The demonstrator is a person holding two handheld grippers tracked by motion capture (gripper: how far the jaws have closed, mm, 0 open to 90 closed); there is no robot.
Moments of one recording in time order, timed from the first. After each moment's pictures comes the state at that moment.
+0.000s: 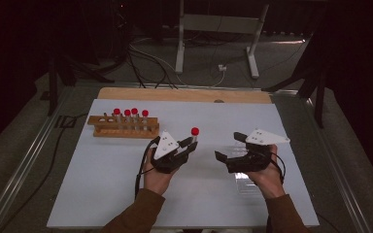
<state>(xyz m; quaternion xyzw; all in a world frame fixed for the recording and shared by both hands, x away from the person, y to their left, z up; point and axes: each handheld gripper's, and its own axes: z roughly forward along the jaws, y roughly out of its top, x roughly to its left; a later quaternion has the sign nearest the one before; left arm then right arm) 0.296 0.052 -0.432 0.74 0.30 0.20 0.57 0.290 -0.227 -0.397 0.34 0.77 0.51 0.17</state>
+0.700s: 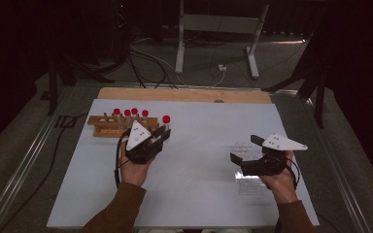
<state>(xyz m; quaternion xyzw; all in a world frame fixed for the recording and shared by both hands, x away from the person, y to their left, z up) 0.311 0.118 -0.420 0.71 0.36 0.26 0.55 0.281 -0.266 -0.406 0.37 0.76 0.50 0.20</state>
